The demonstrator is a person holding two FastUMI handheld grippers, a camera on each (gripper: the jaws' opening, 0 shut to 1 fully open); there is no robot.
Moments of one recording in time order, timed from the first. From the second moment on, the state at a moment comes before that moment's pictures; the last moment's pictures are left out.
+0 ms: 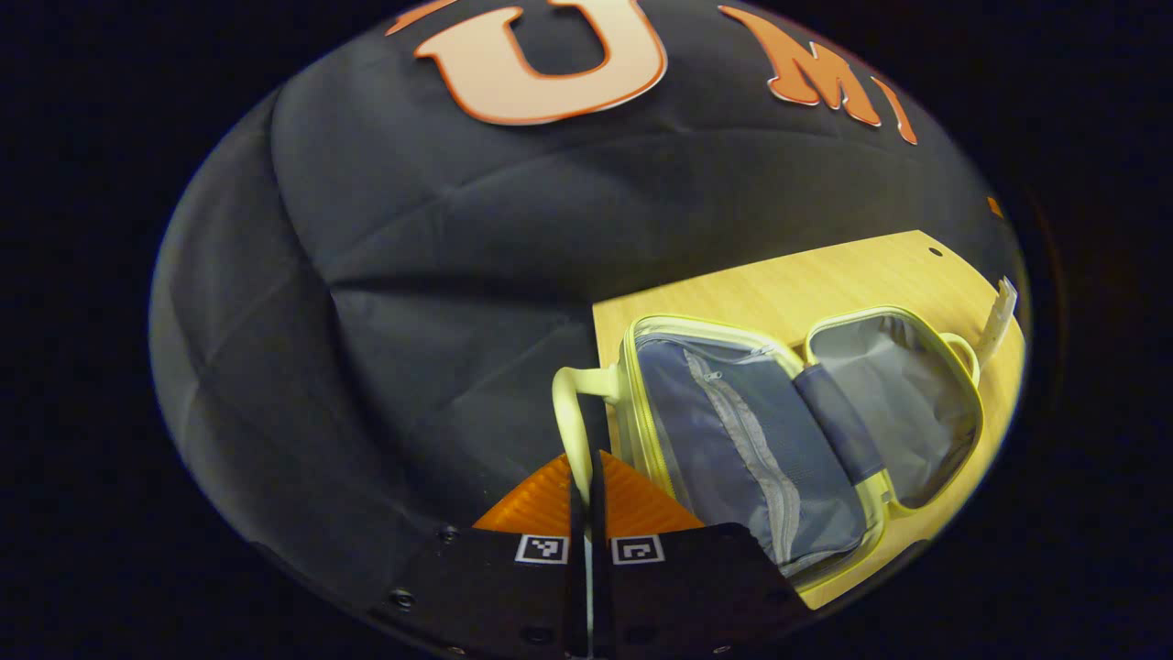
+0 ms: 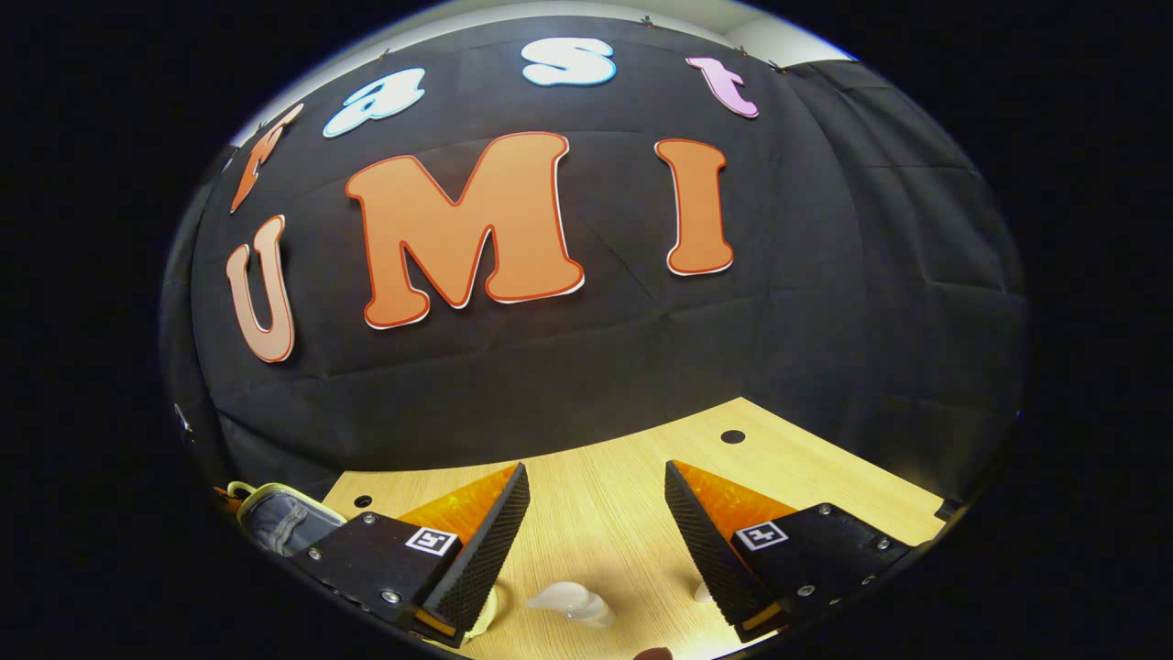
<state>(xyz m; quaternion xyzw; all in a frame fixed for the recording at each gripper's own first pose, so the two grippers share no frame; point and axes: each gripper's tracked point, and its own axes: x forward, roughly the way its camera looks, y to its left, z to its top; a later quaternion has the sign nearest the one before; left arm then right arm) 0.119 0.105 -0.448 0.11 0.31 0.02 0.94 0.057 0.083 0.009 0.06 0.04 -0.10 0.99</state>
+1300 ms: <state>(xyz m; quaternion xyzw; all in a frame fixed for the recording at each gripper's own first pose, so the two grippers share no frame) 0.113 0.069 -0.396 0.05 0.20 0.08 0.98 0.042 0.041 -0.001 0.02 0.05 -0.10 0.99</state>
